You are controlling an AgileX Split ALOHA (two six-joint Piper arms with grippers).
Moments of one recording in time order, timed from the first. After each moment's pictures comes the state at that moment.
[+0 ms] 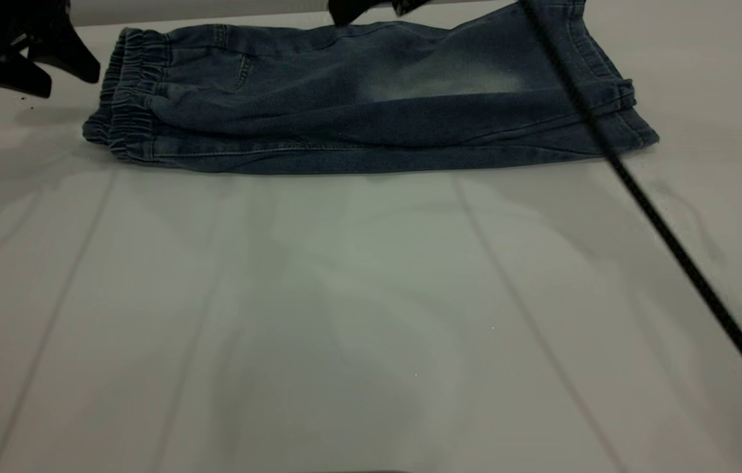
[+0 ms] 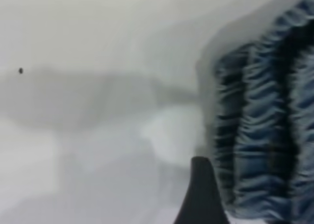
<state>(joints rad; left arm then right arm) 0.15 2.17 -1.36 -0.78 0.37 0.78 0.40 2.27 -1.63 0.91 0.36 -0.82</state>
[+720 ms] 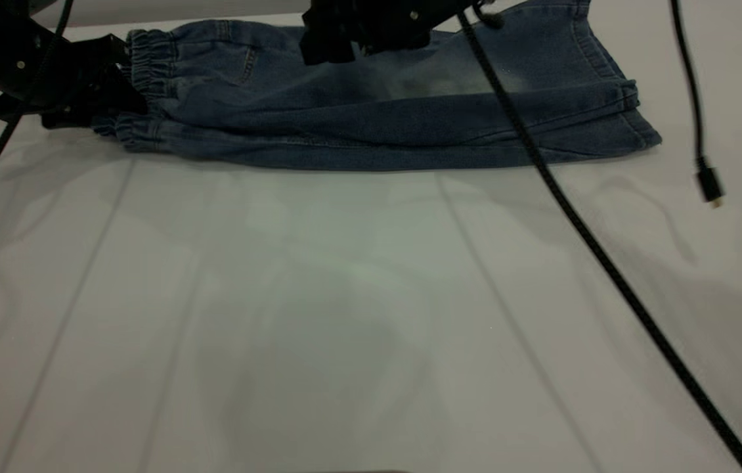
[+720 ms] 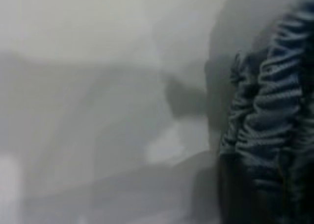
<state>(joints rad) 0.11 2.32 -1.37 -1.23 0.29 1.05 0.43 2.47 -1.73 1.60 0.27 -1.46</state>
